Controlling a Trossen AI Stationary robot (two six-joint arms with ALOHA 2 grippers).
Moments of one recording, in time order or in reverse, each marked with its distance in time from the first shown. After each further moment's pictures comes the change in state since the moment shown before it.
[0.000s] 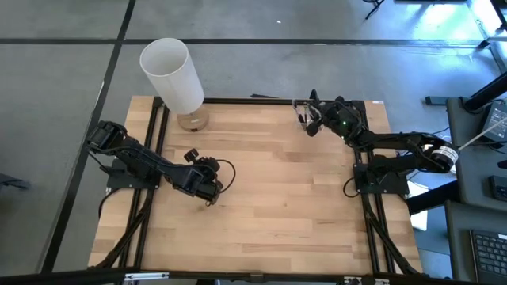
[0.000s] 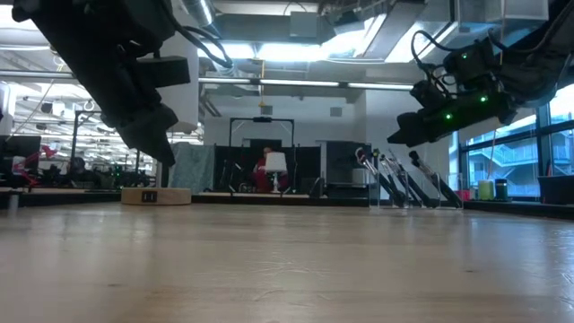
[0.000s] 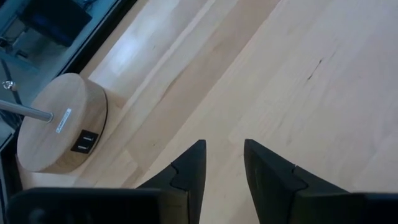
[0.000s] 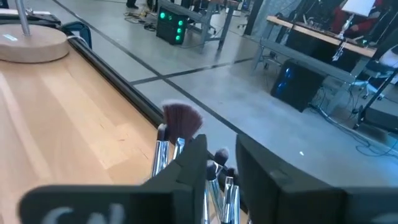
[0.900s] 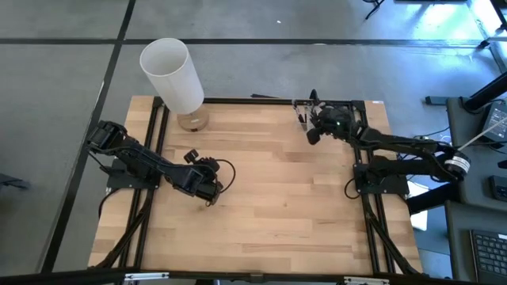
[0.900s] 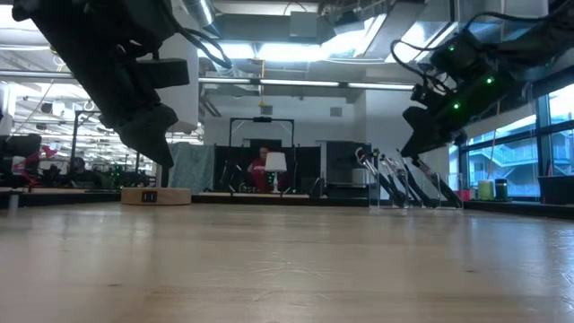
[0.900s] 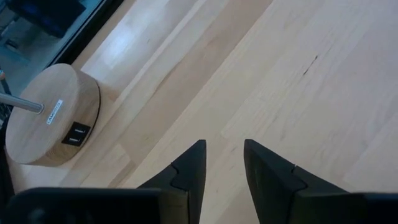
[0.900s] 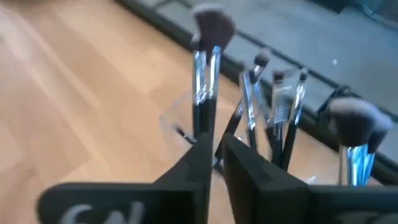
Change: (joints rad) left arm -0.001 0.000 0.000 0.000 0.030 -0.028; right arm 0.110 -0.179 0.124 -0.665 0.055 0.285
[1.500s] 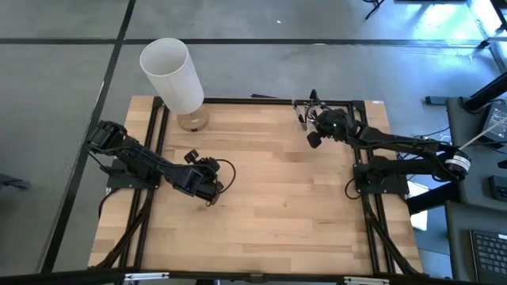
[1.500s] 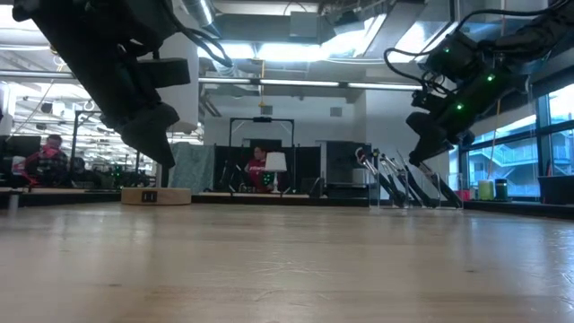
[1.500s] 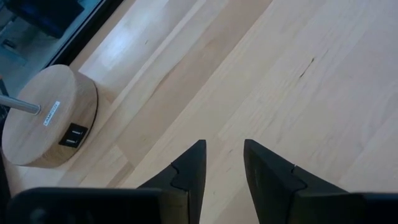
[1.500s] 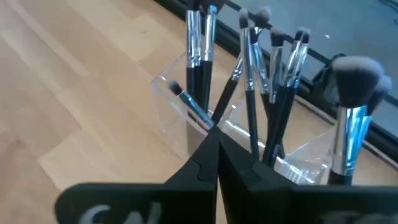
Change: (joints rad) left arm 0.000 0.000 0.000 0.013 -0.001 0.003; right arm 0.035 -0.001 0.042 -0.184 0.061 0.037
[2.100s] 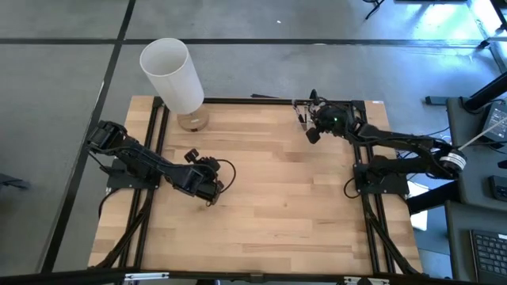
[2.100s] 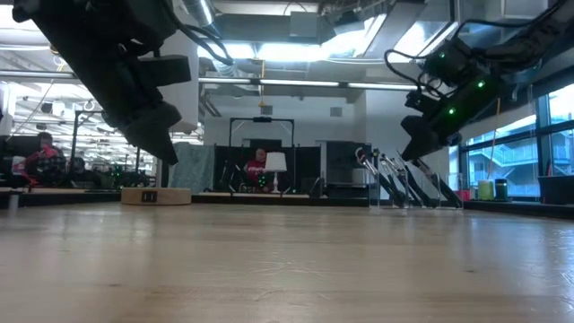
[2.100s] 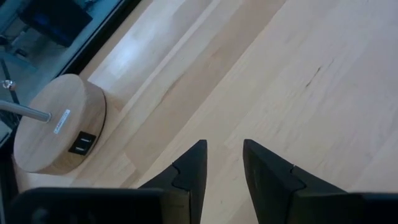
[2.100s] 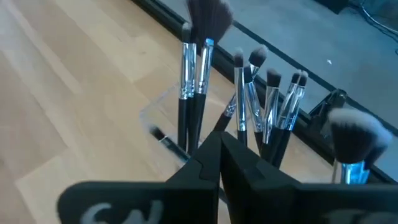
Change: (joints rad) left arm 0.001 0.000 0.000 0.003 -0.039 0.011; right arm -0.089 0.070 0.000 0.160 -0.087 -0.145
